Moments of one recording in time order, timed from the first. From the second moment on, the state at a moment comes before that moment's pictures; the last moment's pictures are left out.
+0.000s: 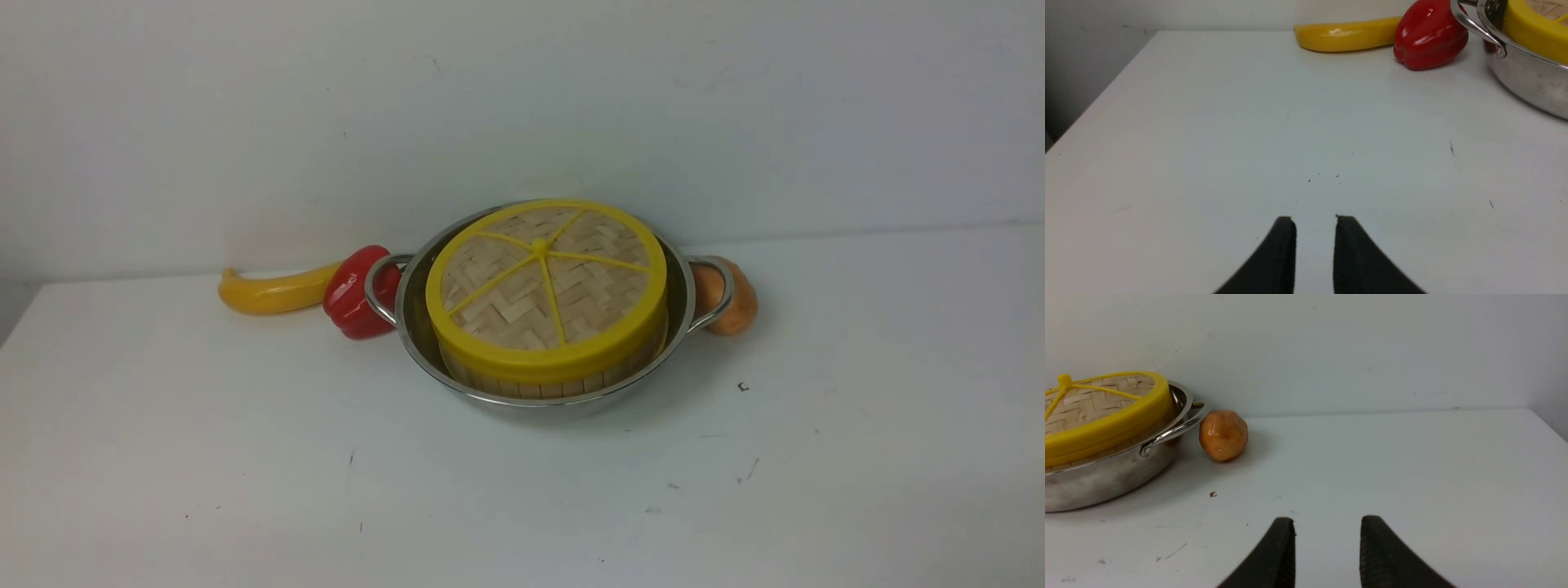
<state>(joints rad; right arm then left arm) 0.08 0.00 0.01 -0.20 0.34 0.27 0.12 0.00 0.01 -0.01 0.37 -0.02</state>
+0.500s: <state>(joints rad) 0.08 0.00 0.01 -0.20 0.34 0.27 0.12 0.00 0.01 -0.01 0.37 -0.02</state>
